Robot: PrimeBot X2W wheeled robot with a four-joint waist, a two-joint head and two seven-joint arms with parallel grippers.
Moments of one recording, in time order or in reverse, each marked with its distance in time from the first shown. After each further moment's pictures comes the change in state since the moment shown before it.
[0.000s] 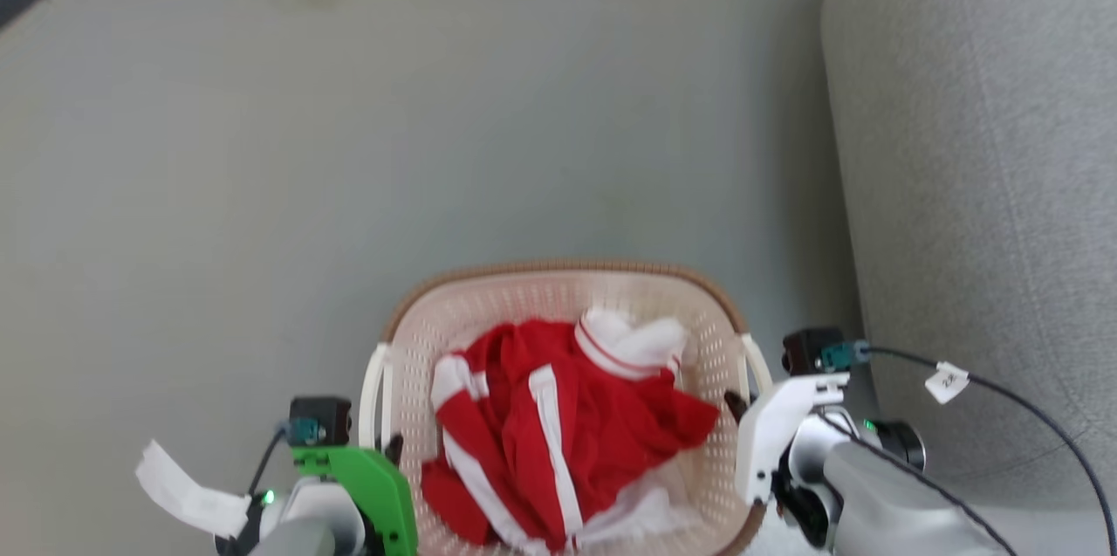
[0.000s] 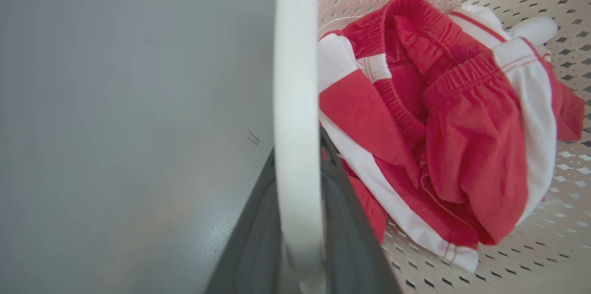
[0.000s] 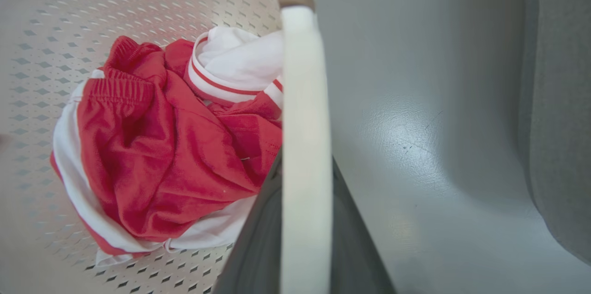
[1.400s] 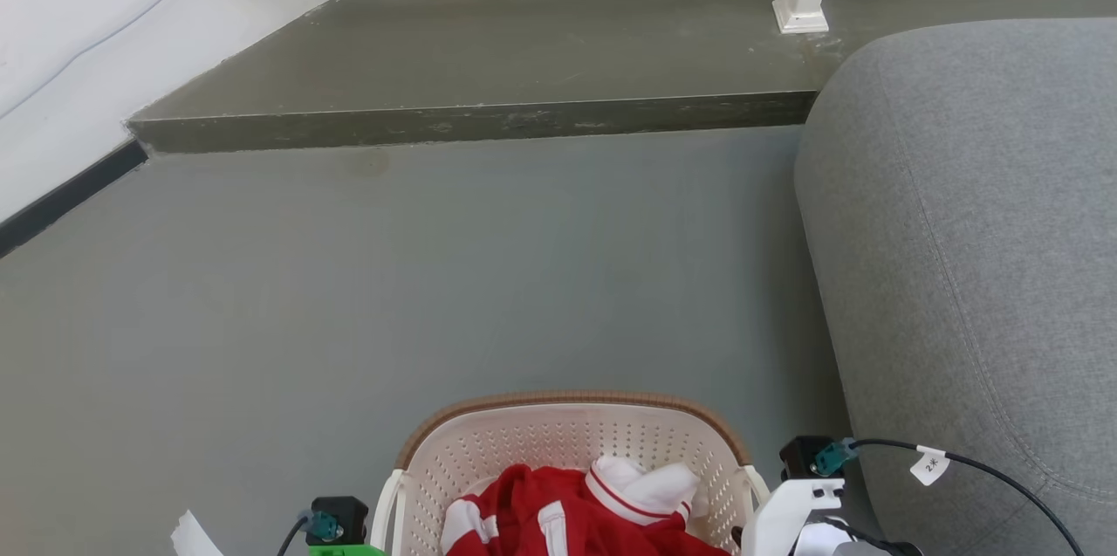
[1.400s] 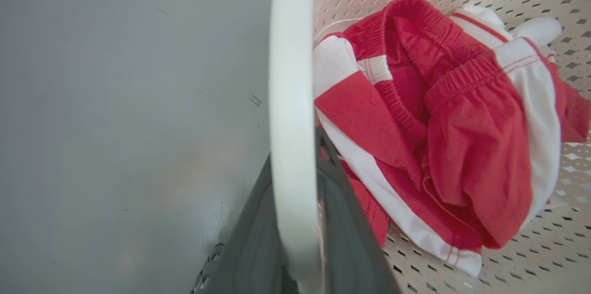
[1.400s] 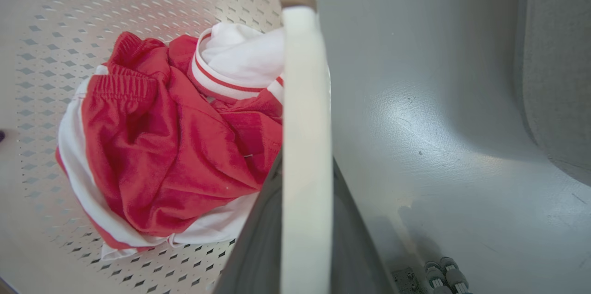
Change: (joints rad) left arm 0.167 0.020 -0.119 -0.023 -0.102 0.014 0.126; right arm 0.171 -0.016 0.135 -0.047 0.166 -0.047 0.141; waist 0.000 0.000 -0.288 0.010
